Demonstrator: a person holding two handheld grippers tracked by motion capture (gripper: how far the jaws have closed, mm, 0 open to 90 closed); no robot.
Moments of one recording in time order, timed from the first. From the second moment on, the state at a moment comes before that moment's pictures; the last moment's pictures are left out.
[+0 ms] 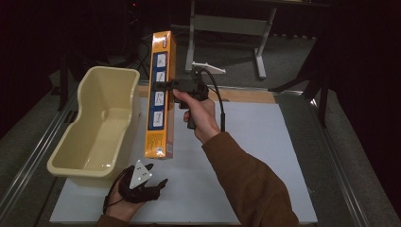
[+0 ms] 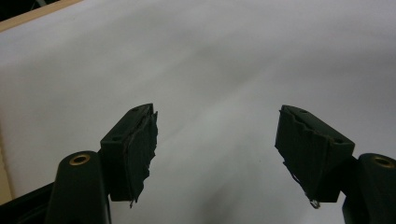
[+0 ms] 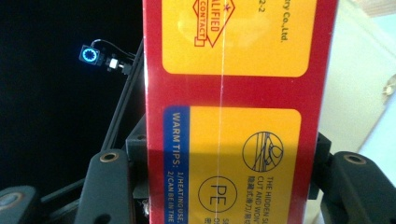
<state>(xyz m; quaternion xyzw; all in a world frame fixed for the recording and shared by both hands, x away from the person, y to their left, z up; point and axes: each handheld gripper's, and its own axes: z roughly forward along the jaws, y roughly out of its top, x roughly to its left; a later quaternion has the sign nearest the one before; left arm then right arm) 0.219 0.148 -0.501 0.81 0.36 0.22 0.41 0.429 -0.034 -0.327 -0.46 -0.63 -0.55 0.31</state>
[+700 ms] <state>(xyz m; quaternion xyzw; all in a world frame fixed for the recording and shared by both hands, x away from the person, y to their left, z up) 0.218 0.148 -0.500 0.80 0.36 0.22 0.42 0.436 0.027 -0.326 -0.47 -0.64 -0.53 0.29</state>
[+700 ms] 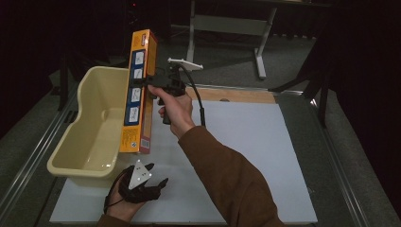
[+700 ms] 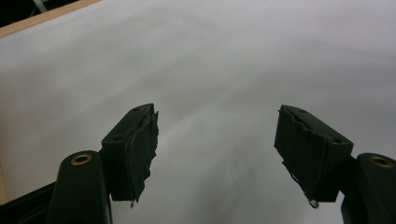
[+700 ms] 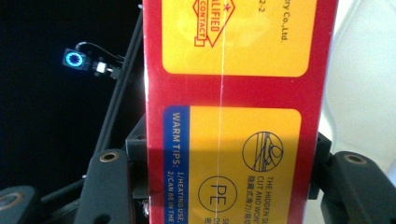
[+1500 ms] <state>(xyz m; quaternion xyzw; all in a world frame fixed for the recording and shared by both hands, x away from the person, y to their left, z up) 0.214 0.146 -0.496 0.80 0.34 0.23 0.43 0.428 0.080 -0.348 -0.50 -0.61 -0.53 0.31</state>
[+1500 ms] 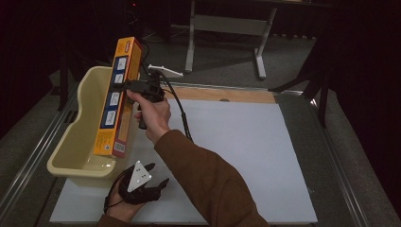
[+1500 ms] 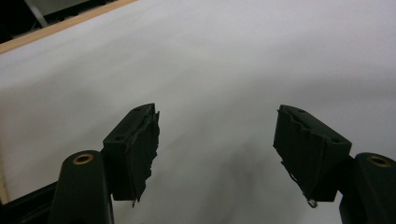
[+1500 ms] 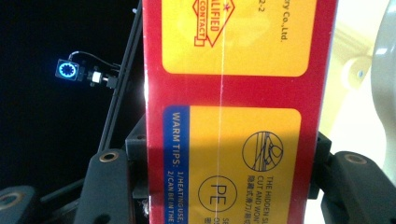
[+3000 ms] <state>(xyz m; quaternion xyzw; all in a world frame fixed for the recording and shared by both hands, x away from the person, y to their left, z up) 0.212 0.146 -0.494 0.80 0.33 0.23 0.45 0.426 0.126 -0.406 -0.58 -0.59 -0.46 0.32</state>
